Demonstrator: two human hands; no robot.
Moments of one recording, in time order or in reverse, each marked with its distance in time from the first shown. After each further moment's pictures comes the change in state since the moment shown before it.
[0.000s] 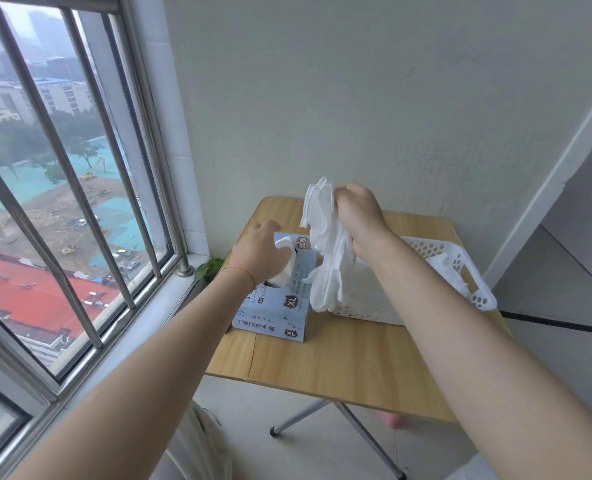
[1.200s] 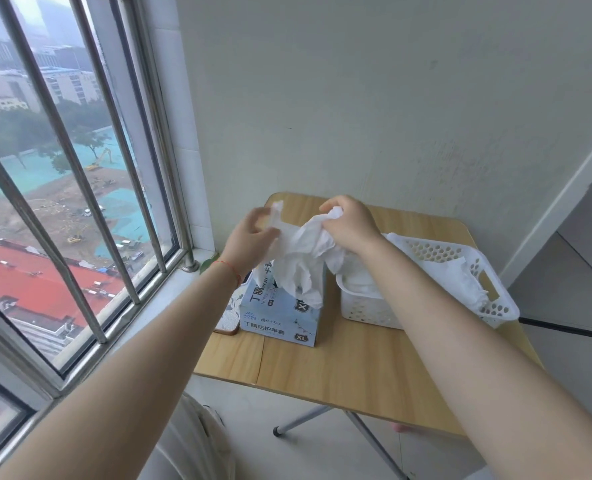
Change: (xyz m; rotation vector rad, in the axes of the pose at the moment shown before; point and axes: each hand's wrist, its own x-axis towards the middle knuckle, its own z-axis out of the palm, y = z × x) left_hand 0.023 -0.036 -0.006 -0.626 0.082 -0.139; right_hand 0.016 0.027 0.019 -0.472 -0.144 -0.080
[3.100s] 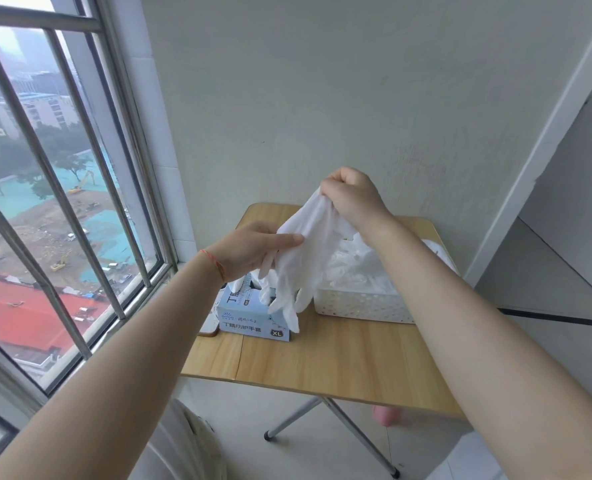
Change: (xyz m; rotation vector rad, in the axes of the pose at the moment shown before) left_hand -0.050 0.068 0.006 -0.158 -0.694 -0.024; right_hand -0.049 -0.037 -0.078 0.245 0.120 -0.047
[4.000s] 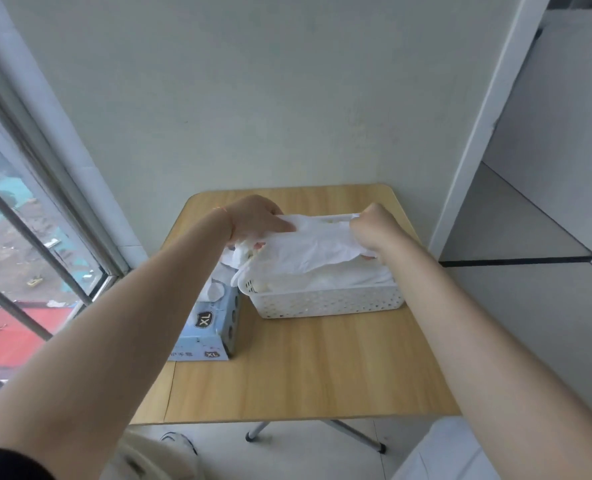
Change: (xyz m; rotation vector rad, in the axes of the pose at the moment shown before) left_hand 0.150 0.014 0.059 0.807 0.131 -0.242; right_hand 0.023 0.145 -0.088 -0.197 0.030 0.513
